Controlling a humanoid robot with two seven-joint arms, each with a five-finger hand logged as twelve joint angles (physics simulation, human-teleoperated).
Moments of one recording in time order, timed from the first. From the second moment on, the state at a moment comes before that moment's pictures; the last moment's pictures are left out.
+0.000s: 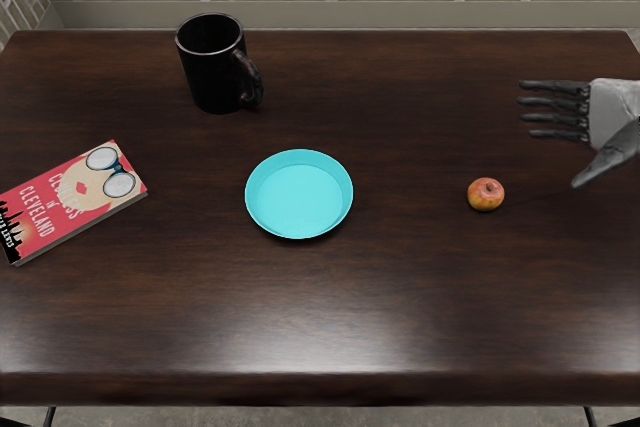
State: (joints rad) left arm -0.04 0.00 0.55 -0.15 -0.10 0.08 0.03; right arm 0.95 -1.14 0.39 1.33 -0.03 0.61 -0.21
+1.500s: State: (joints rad) left arm -0.04 0.00 0.55 -0.15 -0.10 0.08 0.03; right arm 0.78 -0.71 0.34 1.47 -1.10 -0.31 -0.52
